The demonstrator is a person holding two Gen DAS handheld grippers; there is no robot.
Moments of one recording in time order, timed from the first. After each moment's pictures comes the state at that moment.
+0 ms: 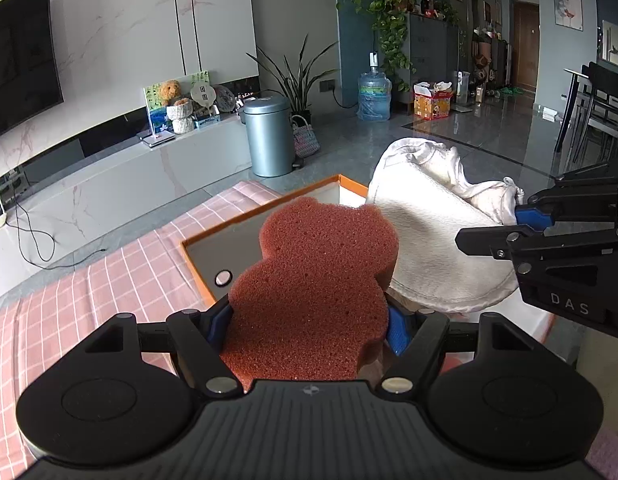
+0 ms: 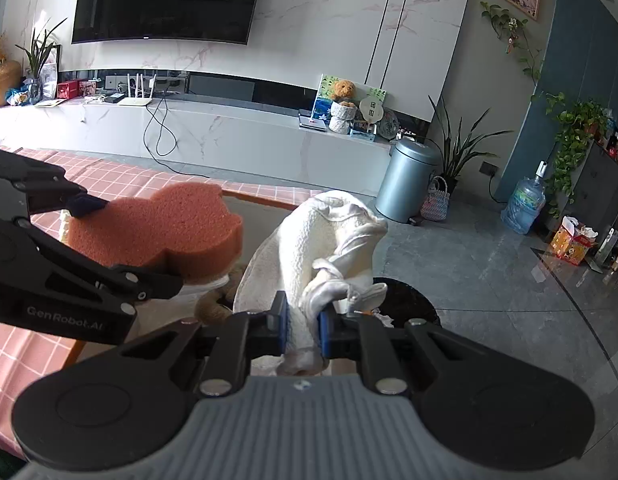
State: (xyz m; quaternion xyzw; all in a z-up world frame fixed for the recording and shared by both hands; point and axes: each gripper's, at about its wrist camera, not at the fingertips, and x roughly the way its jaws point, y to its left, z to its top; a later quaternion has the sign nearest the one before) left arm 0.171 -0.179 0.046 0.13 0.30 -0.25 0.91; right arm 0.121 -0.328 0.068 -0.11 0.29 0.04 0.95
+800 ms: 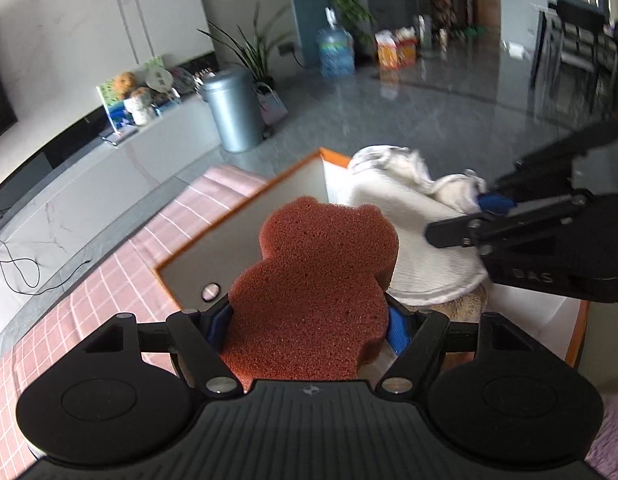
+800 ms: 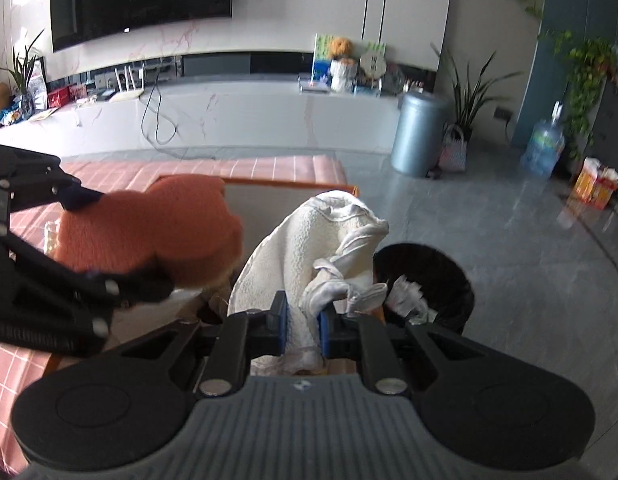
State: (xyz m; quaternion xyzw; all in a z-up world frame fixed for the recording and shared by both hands) left arm 0.201 -0.205 0.033 0.22 0.34 -0.29 0.87; right arm 0.185 -0.349 0.044 -0.04 0.36 0.06 0.93
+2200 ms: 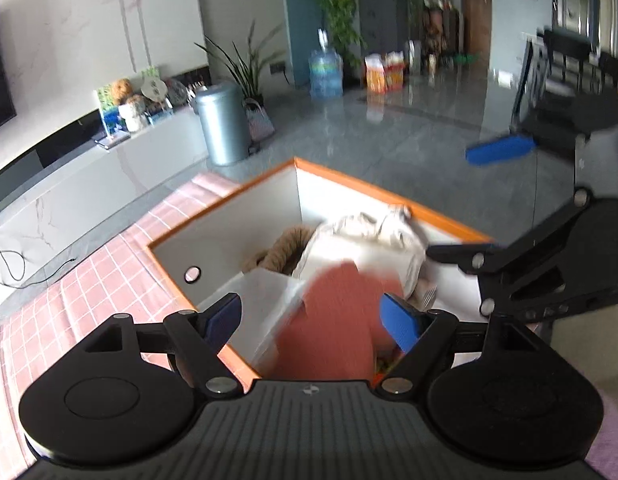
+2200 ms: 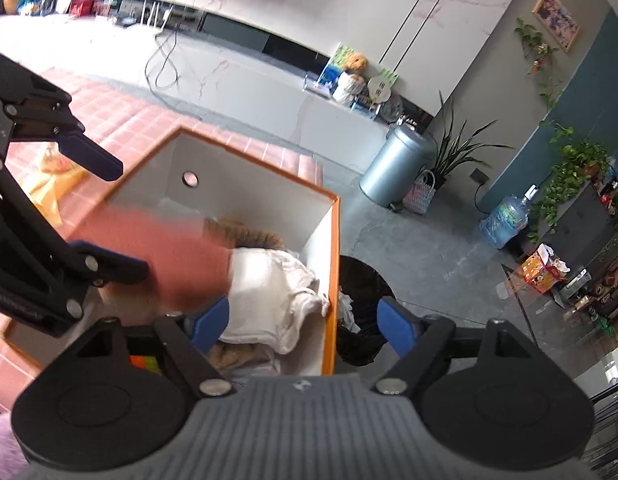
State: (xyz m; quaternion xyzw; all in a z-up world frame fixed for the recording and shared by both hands) left arm 0.151 -0.166 0.054 0.15 0.31 -0.31 0.88; right arm 0.129 -0.319 0.068 -0.22 0.33 0.03 0.92
